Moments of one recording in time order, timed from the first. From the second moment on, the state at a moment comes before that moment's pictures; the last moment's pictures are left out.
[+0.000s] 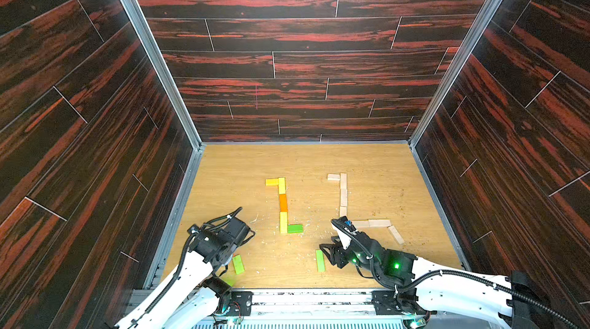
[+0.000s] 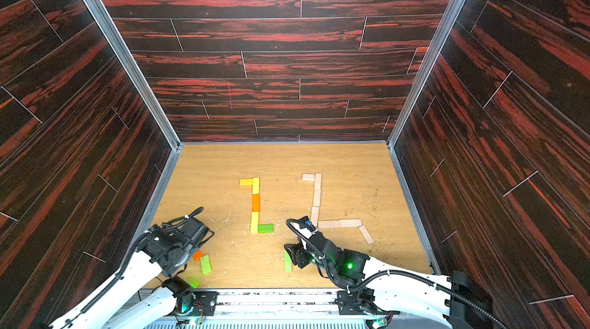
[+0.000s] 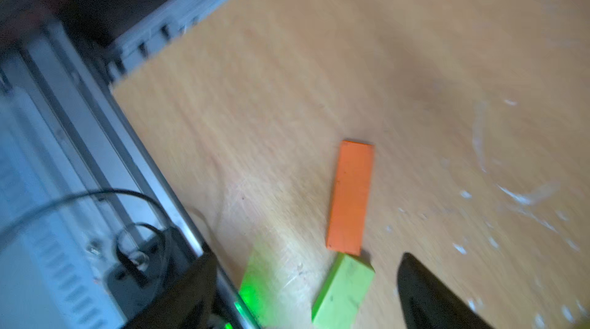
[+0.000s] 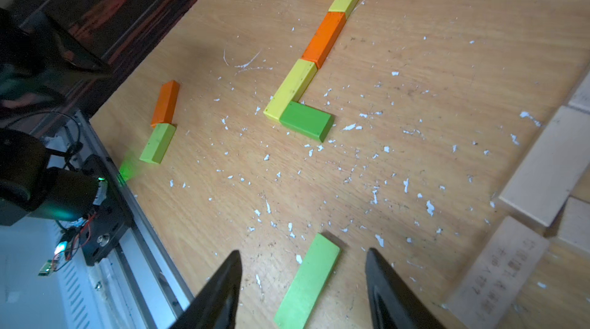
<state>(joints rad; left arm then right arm) -0.45 0.82 0.61 -1.29 -0.50 -1.44 1.15 0.89 0.37 -0.06 0.16 0.53</state>
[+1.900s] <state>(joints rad) -0.20 0.98 0.83 -0.86 -0.22 -1.03 1.15 0.78 0.40 -0.23 0.25 0.54</state>
